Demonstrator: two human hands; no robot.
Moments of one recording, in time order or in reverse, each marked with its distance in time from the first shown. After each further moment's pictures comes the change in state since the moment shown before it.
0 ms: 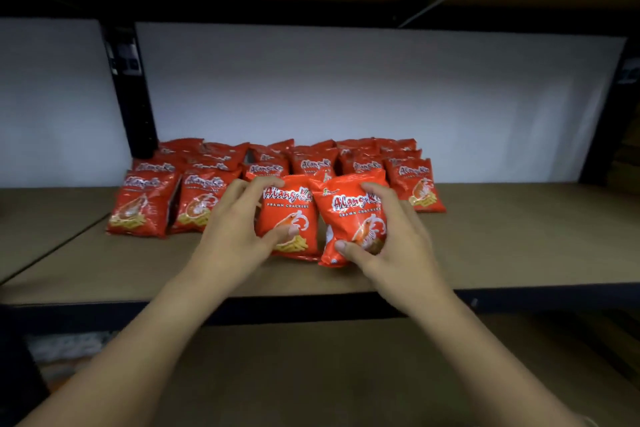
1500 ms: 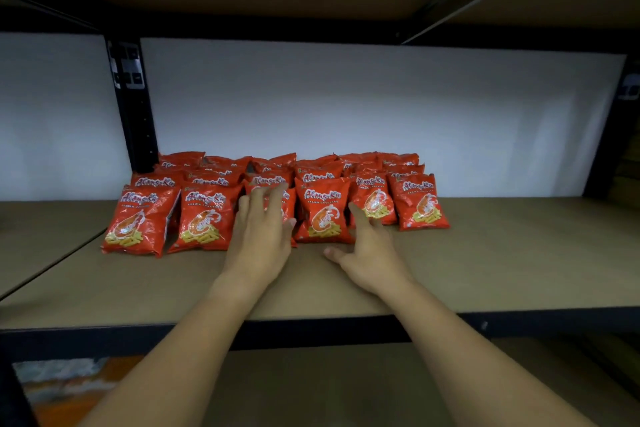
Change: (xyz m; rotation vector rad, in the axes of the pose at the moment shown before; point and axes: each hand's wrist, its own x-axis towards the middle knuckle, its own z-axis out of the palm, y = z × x) left_hand 0.049 -0.042 0.056 0.369 0.154 0.082; right_hand 0.067 0.046 0.056 -0.285 -0.134 0.158
